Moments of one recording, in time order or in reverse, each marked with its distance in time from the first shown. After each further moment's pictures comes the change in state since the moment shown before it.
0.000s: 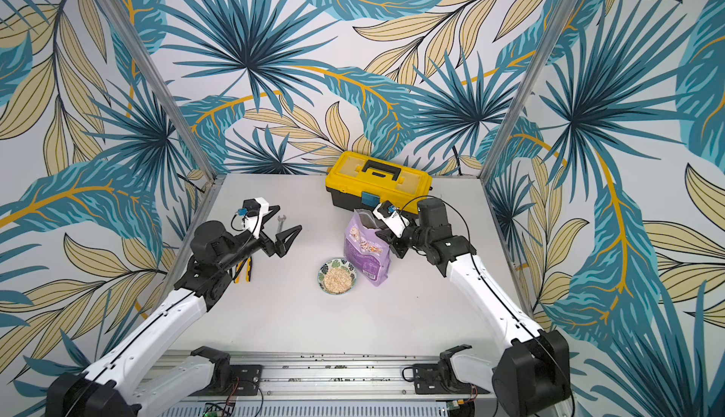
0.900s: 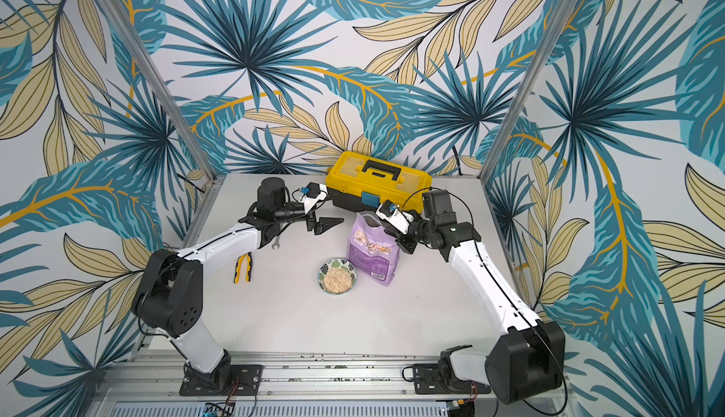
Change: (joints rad) left arm -0.114 0.708 0.546 -0.020 0.394 0.344; right arm -0.066 0.056 0.108 -0.180 -0.003 -0.230
